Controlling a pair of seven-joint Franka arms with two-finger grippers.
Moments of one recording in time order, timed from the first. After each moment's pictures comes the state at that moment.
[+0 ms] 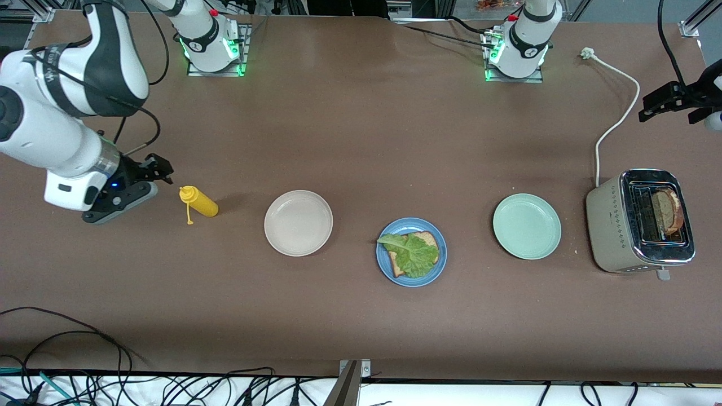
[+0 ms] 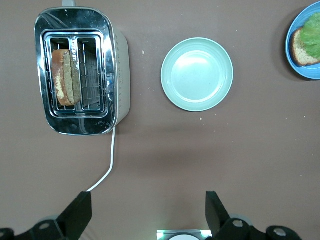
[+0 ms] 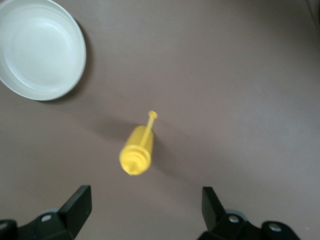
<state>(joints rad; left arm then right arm) 0.21 -0.10 -0.09 -1.73 0.02 1.52 0.15 0.41 0.22 -0.34 -1.71 0.04 1.86 -0.49</state>
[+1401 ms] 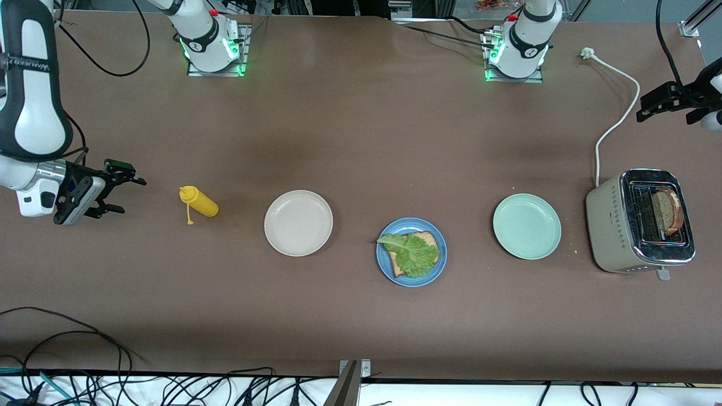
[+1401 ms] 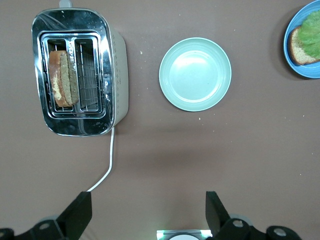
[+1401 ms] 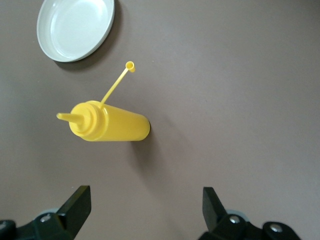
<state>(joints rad) 0.21 -0.10 -0.10 -1.73 0.02 1.52 0.15 0.24 0.34 -0.49 -1.88 0.56 1.96 -1.35</state>
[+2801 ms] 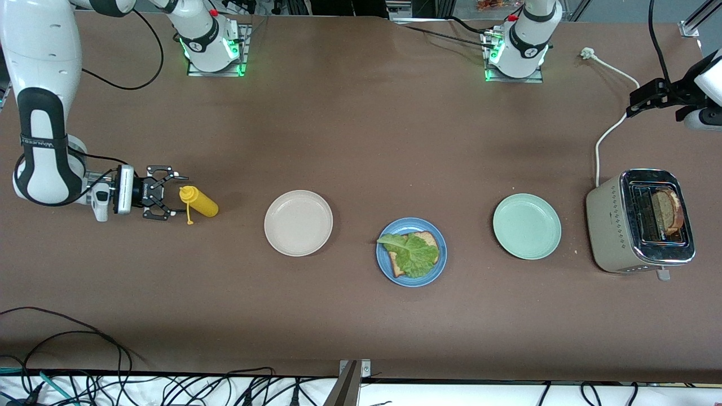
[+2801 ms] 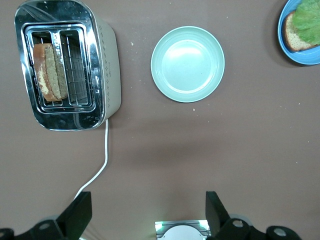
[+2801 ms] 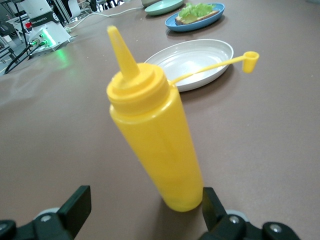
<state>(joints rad) 0.20 -0.10 -0.12 -1.73 0.01 1.48 0.15 0.12 0.69 -0.48 -1.88 1.13 1.62 -2.34</state>
